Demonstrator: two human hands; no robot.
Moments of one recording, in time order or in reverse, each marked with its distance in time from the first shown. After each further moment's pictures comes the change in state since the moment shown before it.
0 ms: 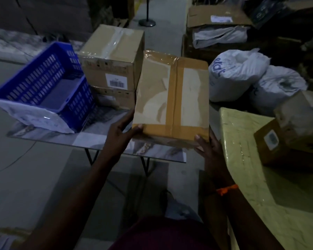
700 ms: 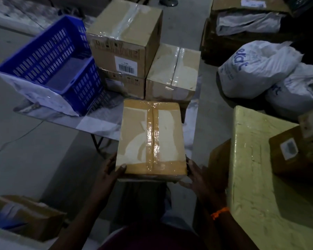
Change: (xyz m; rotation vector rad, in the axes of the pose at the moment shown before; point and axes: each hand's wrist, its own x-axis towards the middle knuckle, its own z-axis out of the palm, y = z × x) left_hand -0.122 -0.097 0.000 -0.215 0.197 -0.468; right_hand -0.023 0.095 0.006 -0.011 -0.268 0.553
